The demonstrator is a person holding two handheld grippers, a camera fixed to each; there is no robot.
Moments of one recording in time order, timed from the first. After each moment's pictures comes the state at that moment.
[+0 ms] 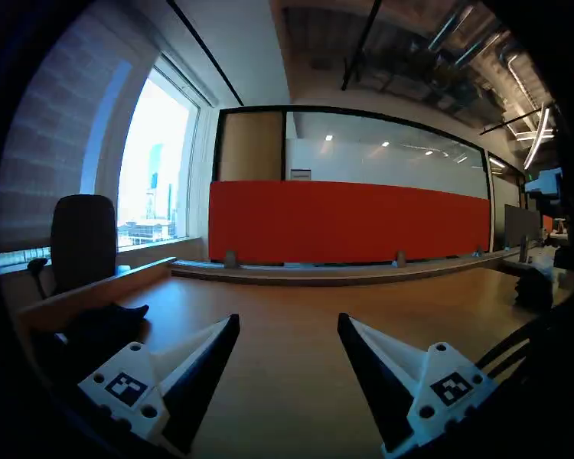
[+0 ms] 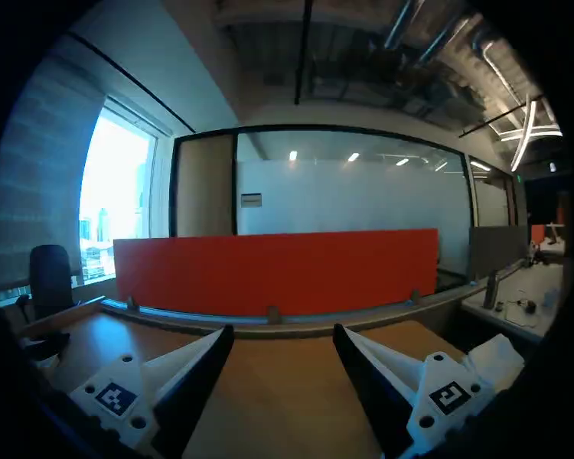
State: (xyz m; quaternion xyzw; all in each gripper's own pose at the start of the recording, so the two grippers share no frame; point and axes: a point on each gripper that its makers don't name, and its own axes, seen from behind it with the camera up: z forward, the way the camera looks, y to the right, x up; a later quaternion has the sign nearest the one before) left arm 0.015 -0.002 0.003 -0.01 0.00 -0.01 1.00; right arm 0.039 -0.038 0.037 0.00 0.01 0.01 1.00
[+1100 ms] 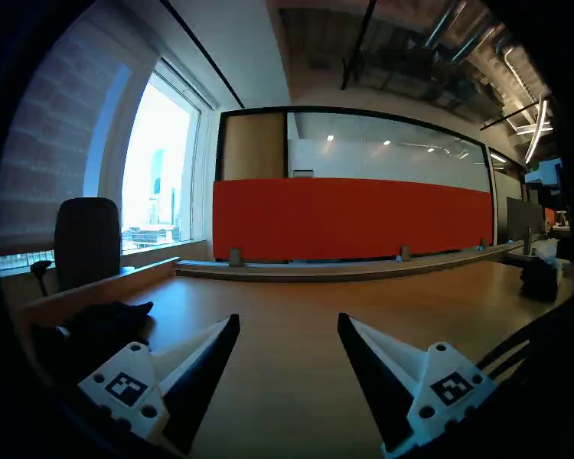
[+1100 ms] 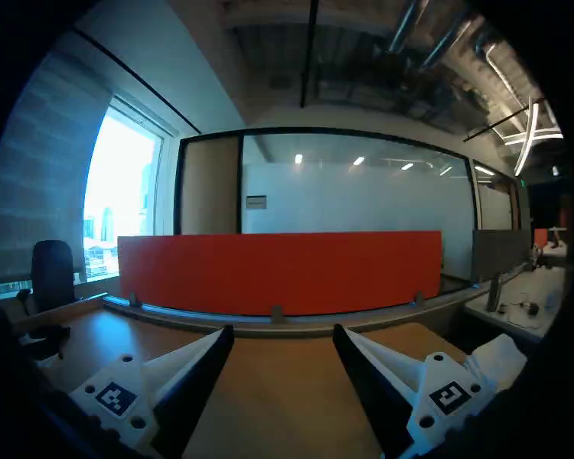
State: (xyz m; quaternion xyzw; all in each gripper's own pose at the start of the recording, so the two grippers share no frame) left arm 0.000 -0.007 0.001 0.00 0.01 0.01 1.00; right arm 0.028 -0.039 0.036 0.01 0.02 0.00 1.00
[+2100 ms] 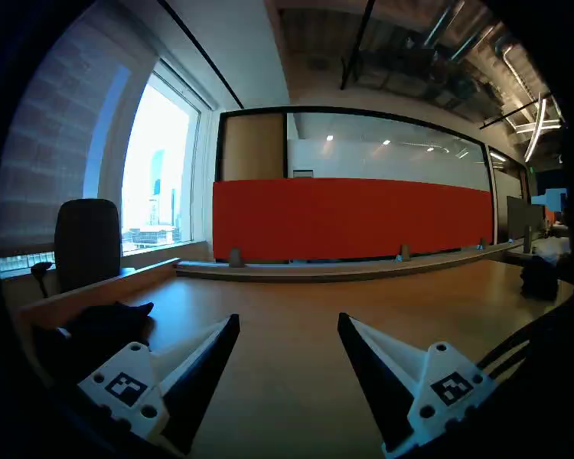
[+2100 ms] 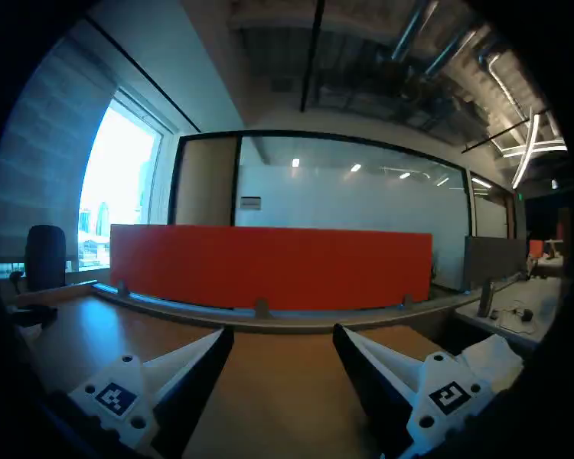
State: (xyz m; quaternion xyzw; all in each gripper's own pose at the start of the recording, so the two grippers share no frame) left arm 0.001 -0.004 -0.001 0.00 0.01 0.01 1.00; right arm -0.013 -0.008 0.033 -0.01 0.02 -0.02 1.00
